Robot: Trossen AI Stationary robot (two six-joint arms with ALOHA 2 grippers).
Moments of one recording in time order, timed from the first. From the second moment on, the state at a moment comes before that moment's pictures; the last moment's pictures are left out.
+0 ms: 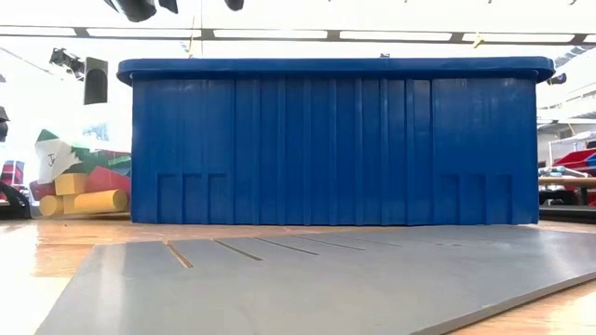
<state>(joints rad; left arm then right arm) 0.21 1.29 0.87 1.02 -0.11 0.02 -0.39 1.47 1.37 1.09 -0.30 0.29</state>
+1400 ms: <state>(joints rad) 0.24 1.00 0.88 0.18 -0.48 0.26 -0.55 0.91 1.37 -0.02 -0.20 -0.27</state>
